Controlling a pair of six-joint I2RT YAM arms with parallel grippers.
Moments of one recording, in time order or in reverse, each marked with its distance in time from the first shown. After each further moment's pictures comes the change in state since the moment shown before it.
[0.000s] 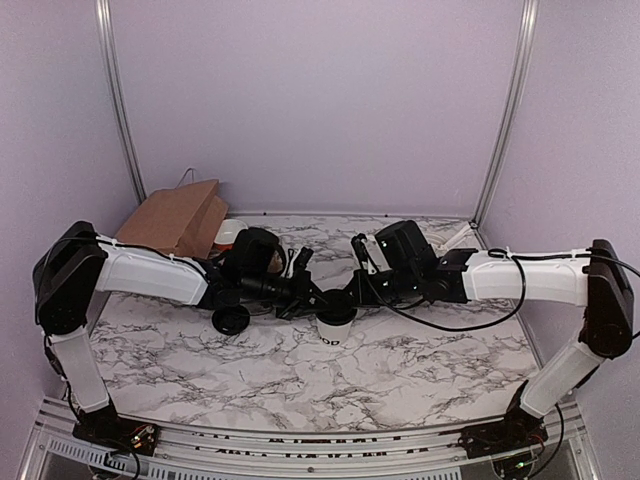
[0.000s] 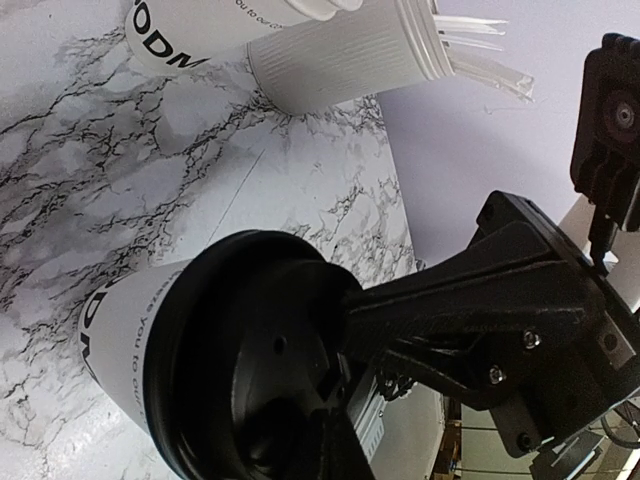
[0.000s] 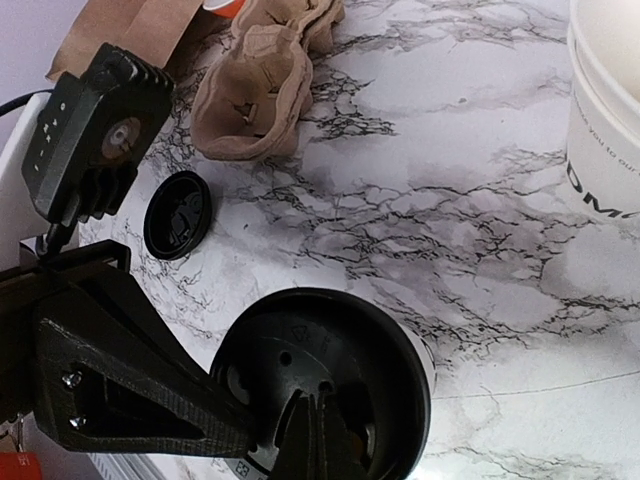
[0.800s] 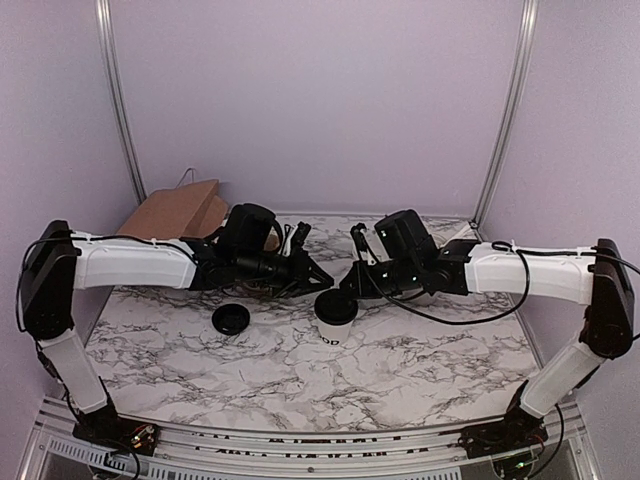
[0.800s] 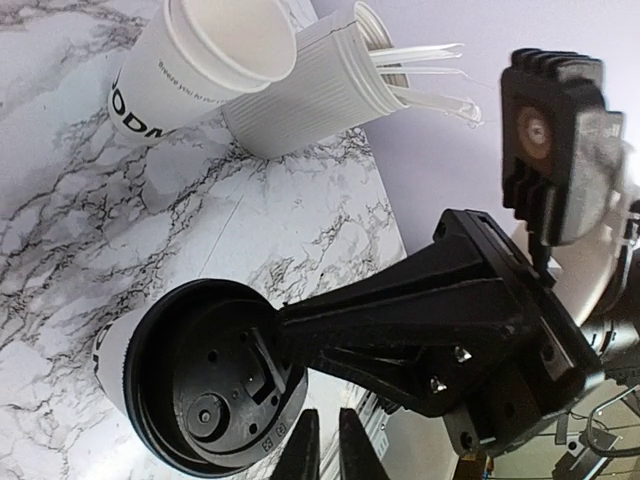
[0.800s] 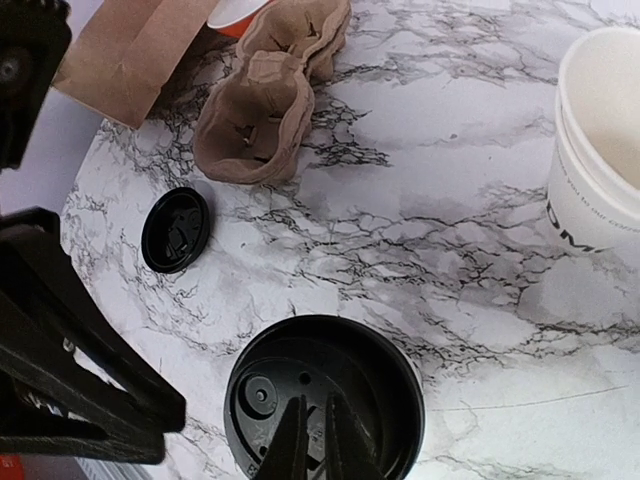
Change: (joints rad) left arm 0.012 -0.064 0.099 -0.143 -0.053 0.085; right arm 0.000 0.000 0.061 -0.048 0.022 -0.038
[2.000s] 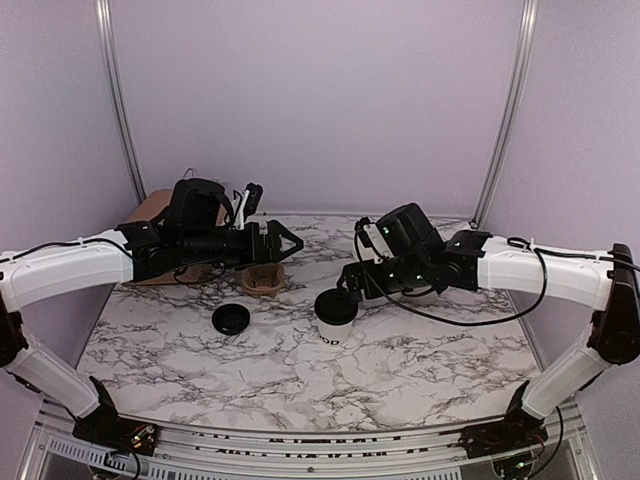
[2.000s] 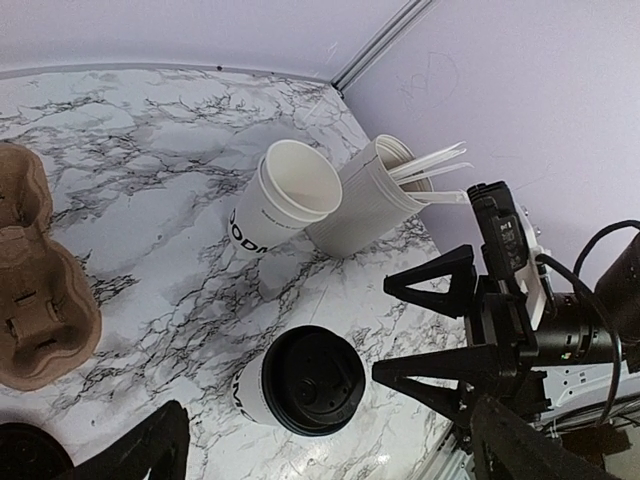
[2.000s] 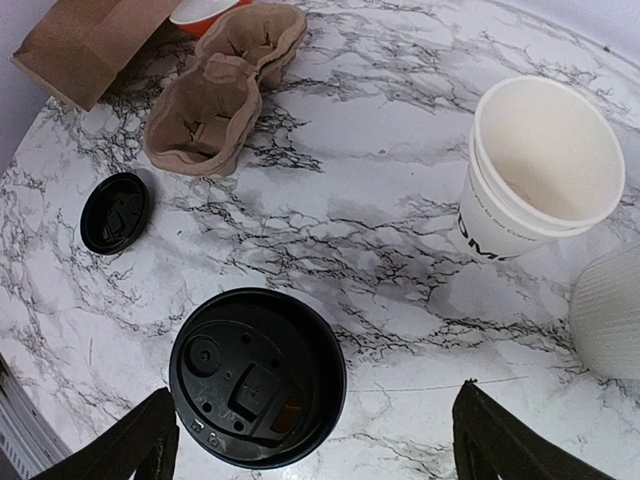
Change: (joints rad) left arm 0.050 -0.337 -0.068 -0.210 -0.300 0.246; right arm 0.043 -0.062 0.058 -0.198 0.216 -0.158
